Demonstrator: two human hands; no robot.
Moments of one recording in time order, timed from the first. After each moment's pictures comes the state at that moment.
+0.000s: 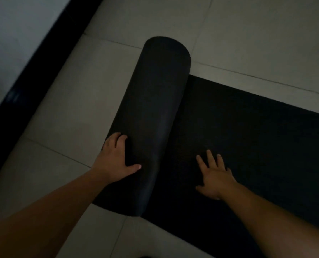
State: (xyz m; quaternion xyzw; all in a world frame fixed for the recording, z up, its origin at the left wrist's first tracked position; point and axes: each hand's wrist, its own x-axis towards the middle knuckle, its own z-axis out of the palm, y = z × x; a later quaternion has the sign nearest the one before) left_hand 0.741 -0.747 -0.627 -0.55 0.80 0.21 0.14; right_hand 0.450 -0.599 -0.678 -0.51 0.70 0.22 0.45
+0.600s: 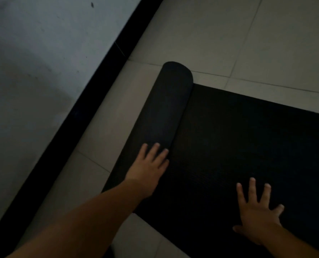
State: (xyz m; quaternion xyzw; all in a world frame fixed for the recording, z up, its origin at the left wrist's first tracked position) left_hand 0.741 -0.782 -0.617 -0.31 0.89 -0.04 0.34; right_hand 0.471 -0.614 -0.694 -0.48 0.68 0.27 0.48
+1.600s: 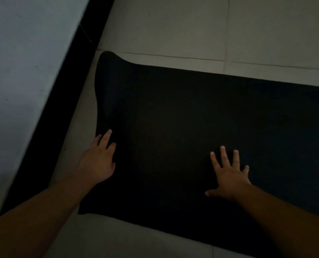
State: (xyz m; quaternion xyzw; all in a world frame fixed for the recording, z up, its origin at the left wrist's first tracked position) left_hand 0.950 -0.980 -0.683 -0.40 0.89 0.04 0.24; right_hand 0.632 -0.737 -0.702 -0.42 0.76 0.23 0.44
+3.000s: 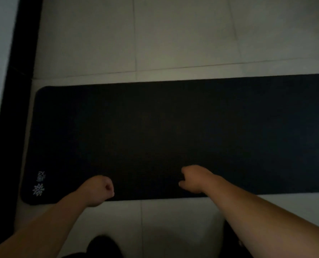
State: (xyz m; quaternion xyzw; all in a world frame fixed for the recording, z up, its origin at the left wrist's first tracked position) left_hand 0.777 -0.765 -0.493 -0.40 0.72 0.34 0.44; right_hand 0.531 -0.558 -0.490 -0.33 0.74 0.14 0.58
